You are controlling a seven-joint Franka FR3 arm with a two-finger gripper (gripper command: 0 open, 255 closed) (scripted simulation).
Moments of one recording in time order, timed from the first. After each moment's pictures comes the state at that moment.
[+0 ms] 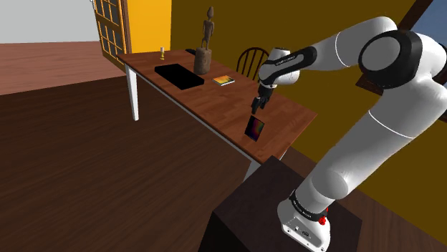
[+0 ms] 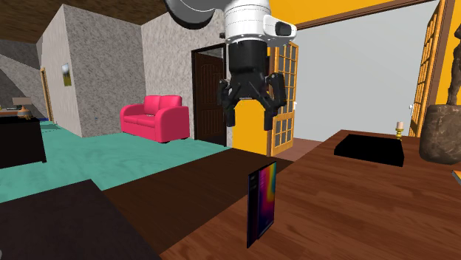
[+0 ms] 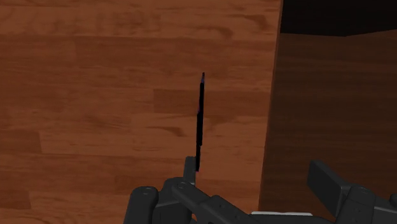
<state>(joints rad) -0.08 -0.06 -0.42 -2.34 -0.06 2.30 -0.49</state>
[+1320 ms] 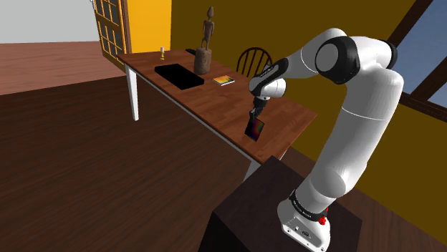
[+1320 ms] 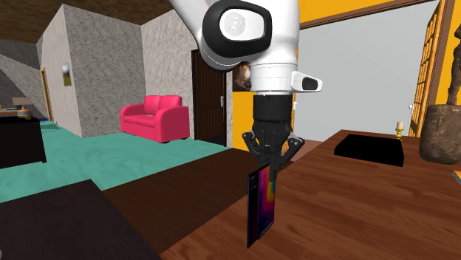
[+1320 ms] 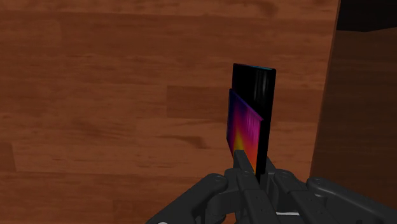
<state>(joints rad) -0.14 0.25 -0.42 -2.24 0.14 2.46 -0.68</state>
